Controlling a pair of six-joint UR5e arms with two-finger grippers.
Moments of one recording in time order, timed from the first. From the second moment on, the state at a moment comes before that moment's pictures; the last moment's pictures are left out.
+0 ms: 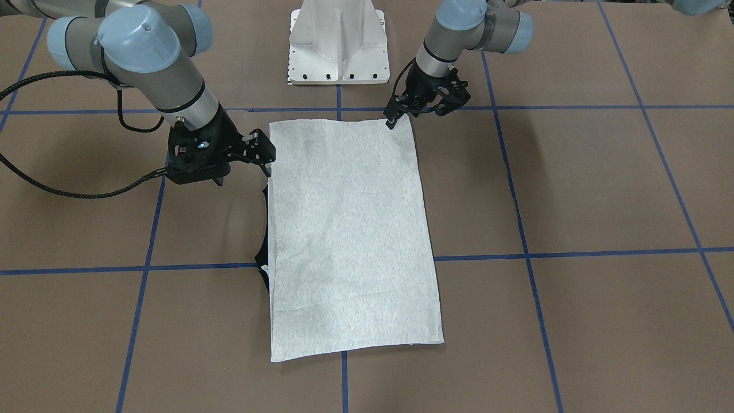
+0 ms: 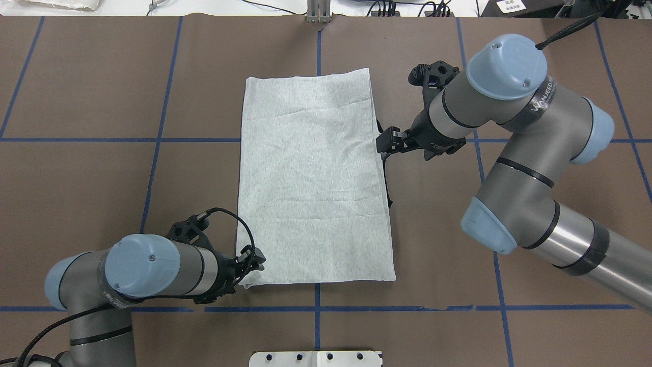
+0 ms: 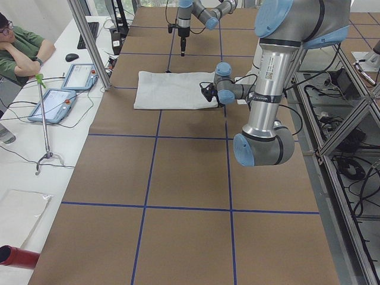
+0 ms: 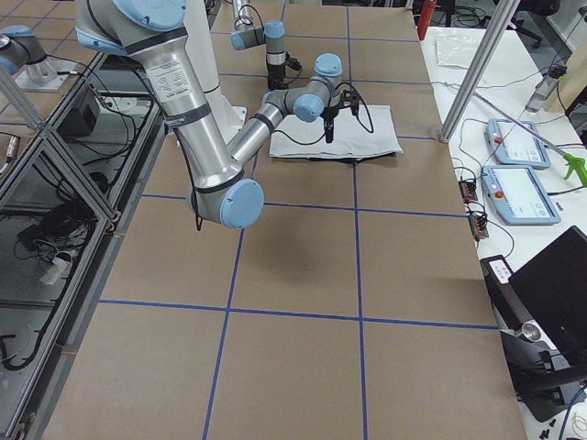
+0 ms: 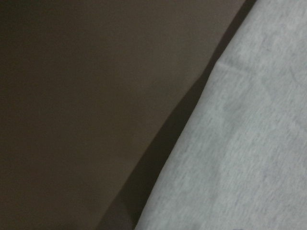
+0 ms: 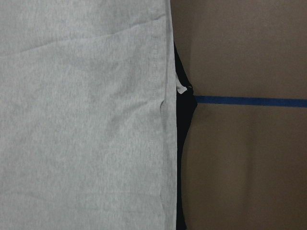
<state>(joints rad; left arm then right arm) -0.28 -1.86 -1.91 -1.99 -1.75 -2.04 0.73 -1.08 1.83 -1.45 2.07 1.07</state>
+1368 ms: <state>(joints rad) -0.28 -1.86 -1.90 -1.98 -1.75 -2.05 0.72 -1.09 1.82 -1.44 2.06 1.07</state>
